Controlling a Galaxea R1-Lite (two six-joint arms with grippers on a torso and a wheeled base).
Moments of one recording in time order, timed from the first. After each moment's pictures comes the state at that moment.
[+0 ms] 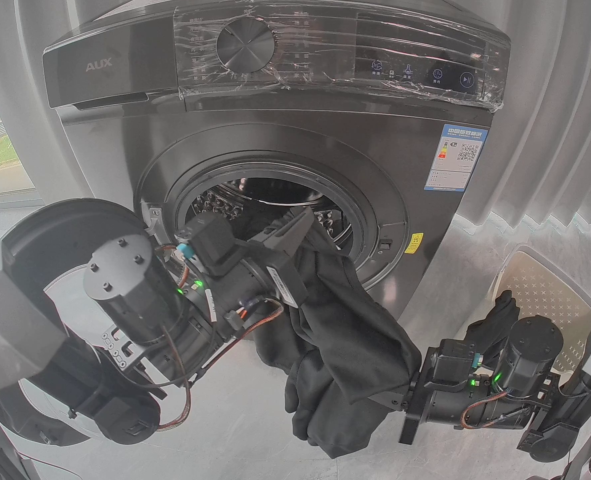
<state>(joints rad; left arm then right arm) -0.74 1.90 -0.64 -1.54 0.04 -0.23 0.77 1.89 -0.20 -1.55 0.31 0.11</state>
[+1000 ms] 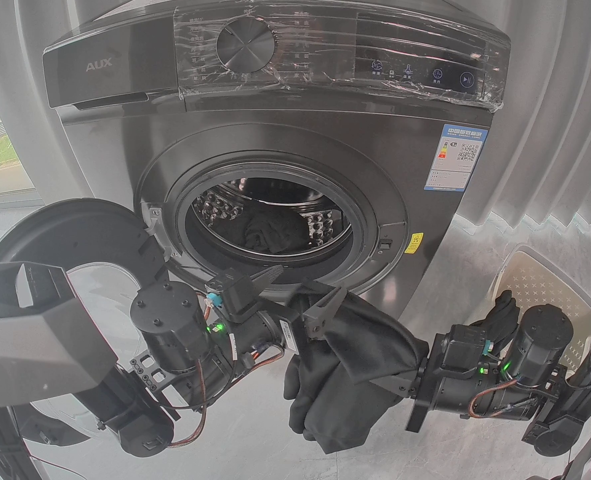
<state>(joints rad) -0.73 2.03 -0.55 -1.55 0.04 -0.20 0.74 1.86 -0.21 -1.55 0.33 0.11</state>
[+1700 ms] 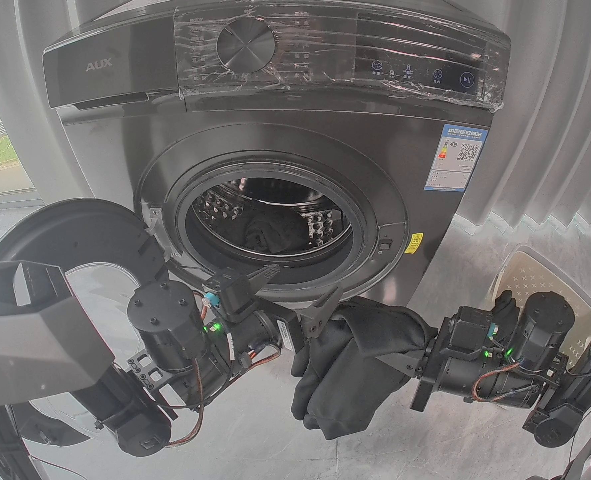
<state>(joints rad) -0.73 2.03 -0.54 -1.55 0.04 -0.18 0.67 1.86 -0.24 -1.55 0.33 0.11</state>
